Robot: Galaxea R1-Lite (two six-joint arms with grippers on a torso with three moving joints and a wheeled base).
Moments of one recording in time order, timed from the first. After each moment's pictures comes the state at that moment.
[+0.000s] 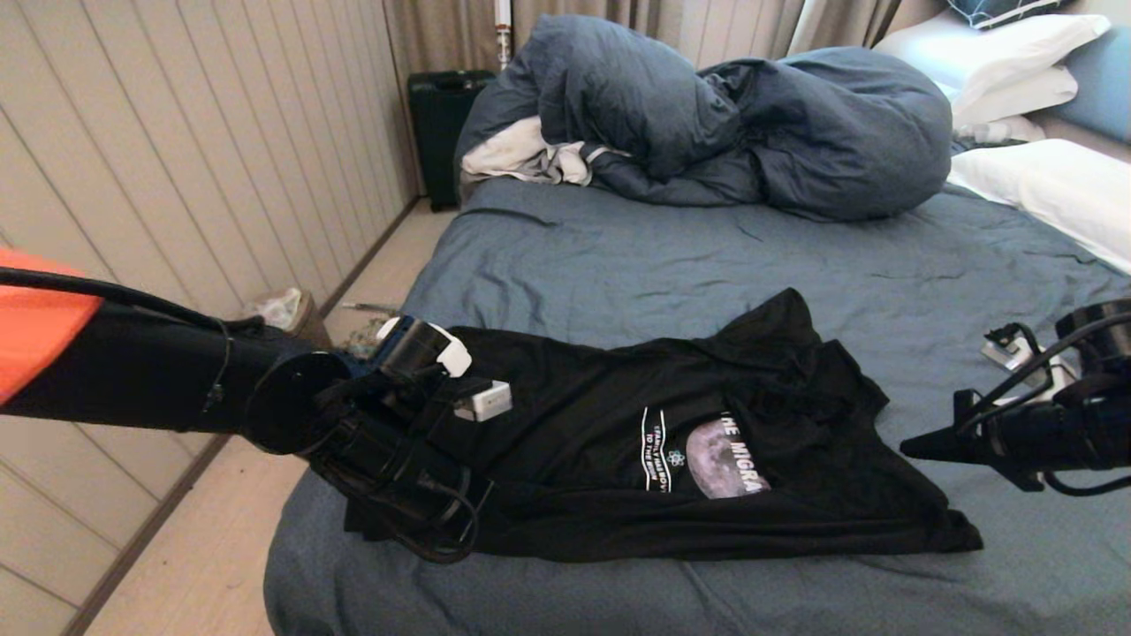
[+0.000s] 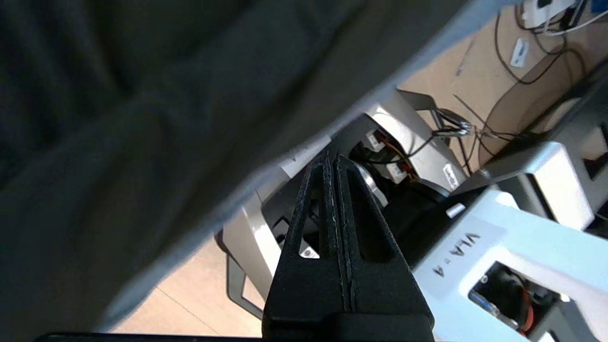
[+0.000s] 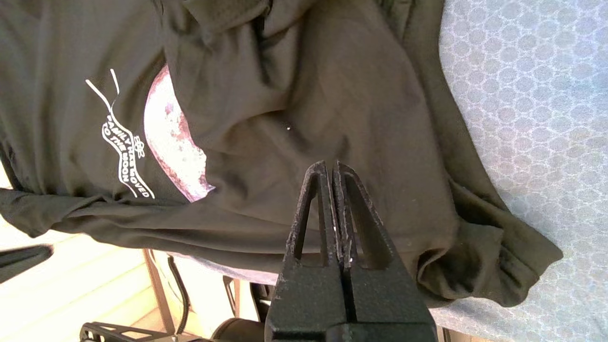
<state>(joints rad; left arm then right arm) -0.61 1.92 -1.17 0.32 -0.39 0.01 -0.36 1.73 -1.01 0.27 0.58 0.14</state>
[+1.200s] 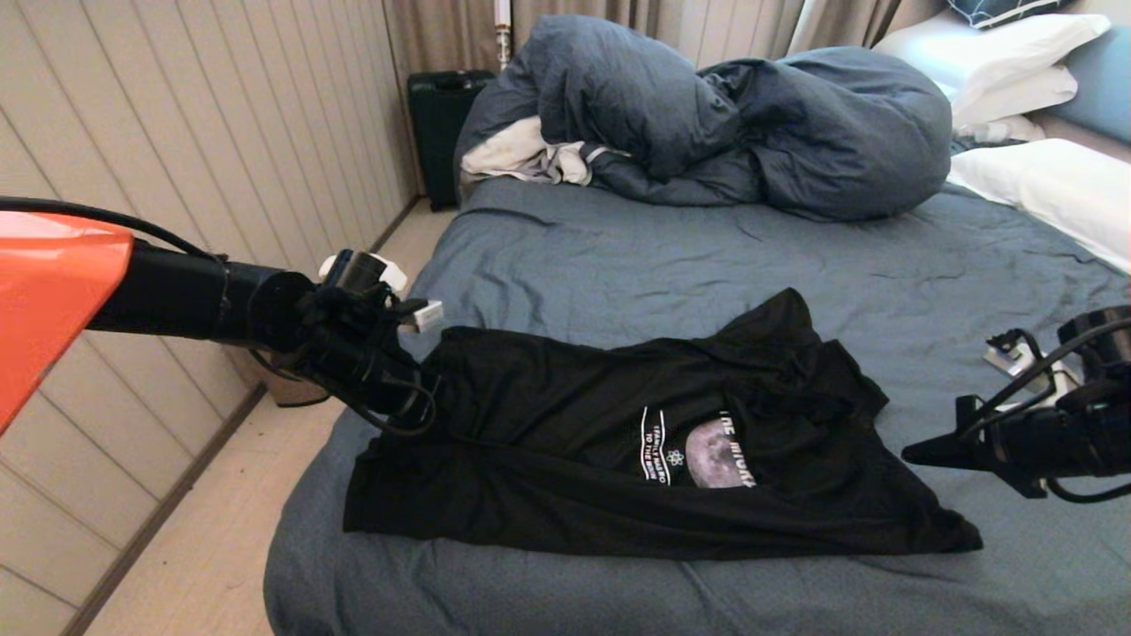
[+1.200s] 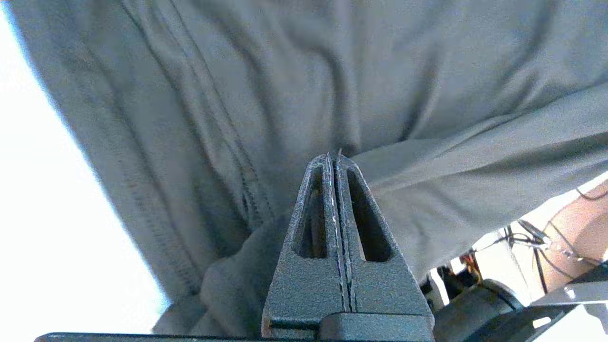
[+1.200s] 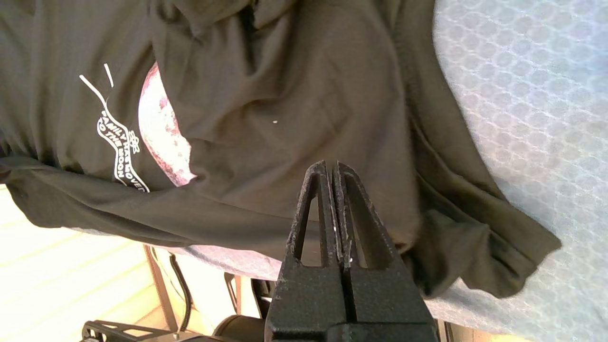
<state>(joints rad) -0.34 2.06 -1.47 0.37 -0.32 0.08 -0.36 1.73 -0.99 0.27 0.58 0.14</state>
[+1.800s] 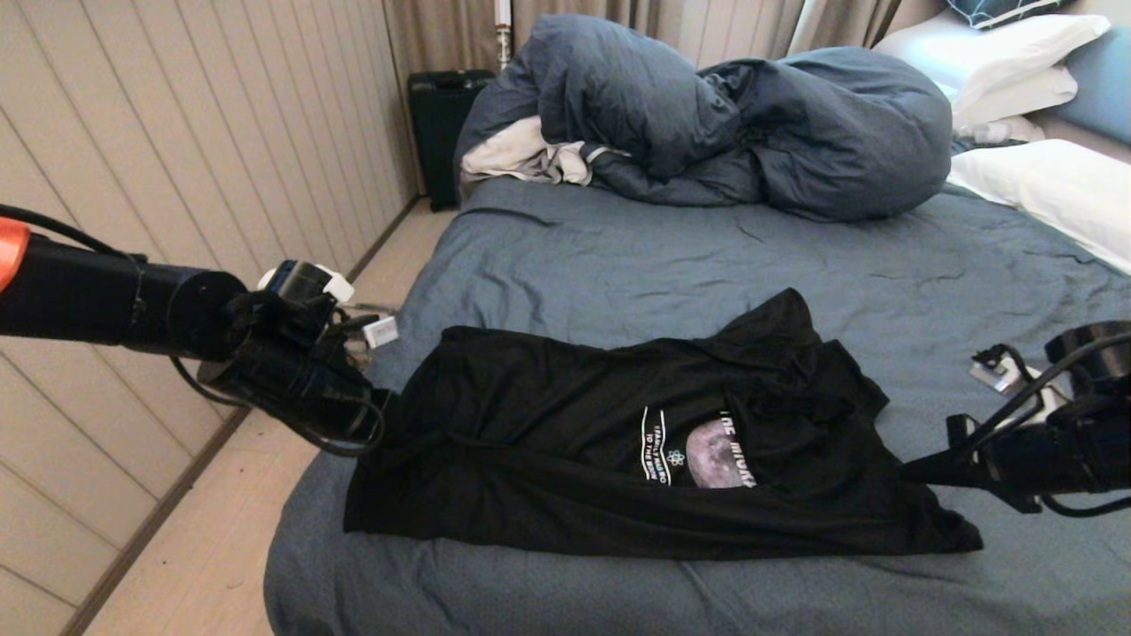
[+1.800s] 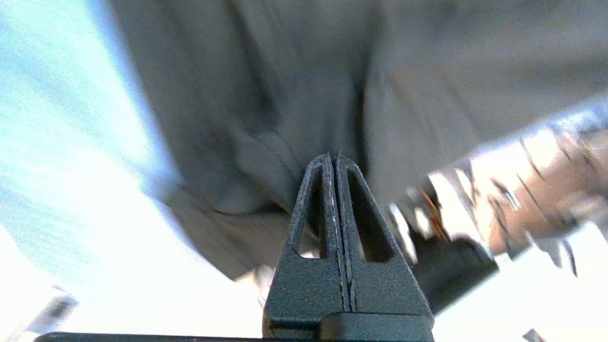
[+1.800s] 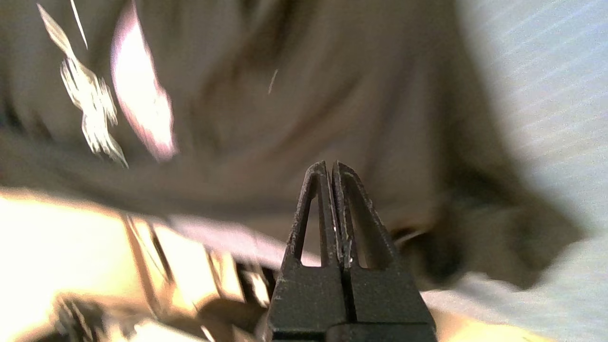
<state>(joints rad) -0.27 1.94 -1.30 0.44 -0.39 0.07 -0.33 1.73 -0.93 0.27 0.57 0.06</state>
